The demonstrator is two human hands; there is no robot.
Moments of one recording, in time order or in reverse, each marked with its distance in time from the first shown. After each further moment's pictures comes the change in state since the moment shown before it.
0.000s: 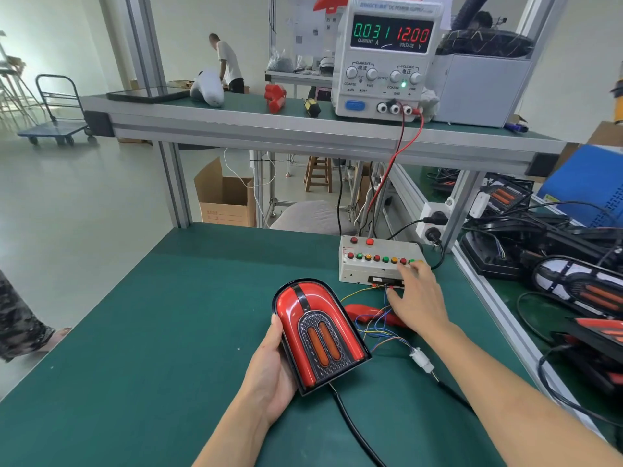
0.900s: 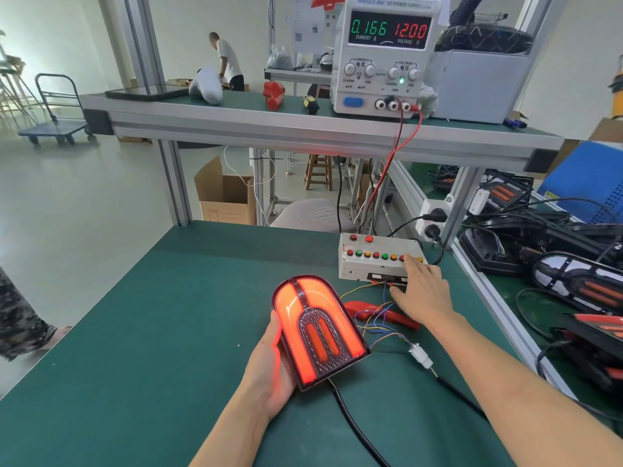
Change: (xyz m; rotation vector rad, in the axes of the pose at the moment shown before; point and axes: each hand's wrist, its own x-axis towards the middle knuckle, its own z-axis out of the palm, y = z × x) left_hand -0.001 0.001 0.005 -0.038 0.006 0.010; right_hand 0.009 0.008 -0.006 -0.117 -0.059 0.020
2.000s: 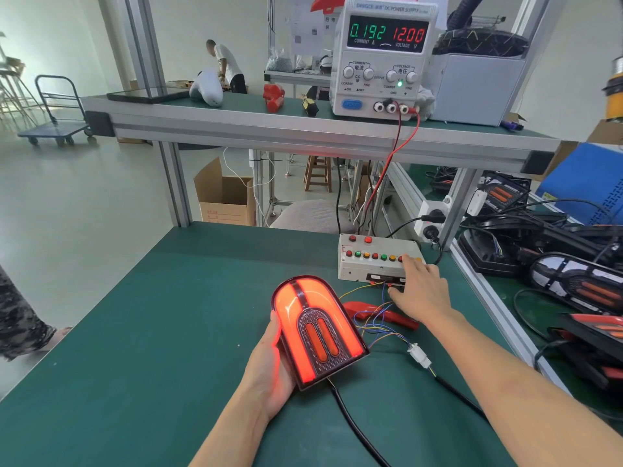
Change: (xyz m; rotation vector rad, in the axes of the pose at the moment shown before) left_hand 0.002 -0.001 -0.001 -0.012 -0.009 0.003; right_hand 0.002 -0.002 -0.006 -0.029 -0.046 0.004
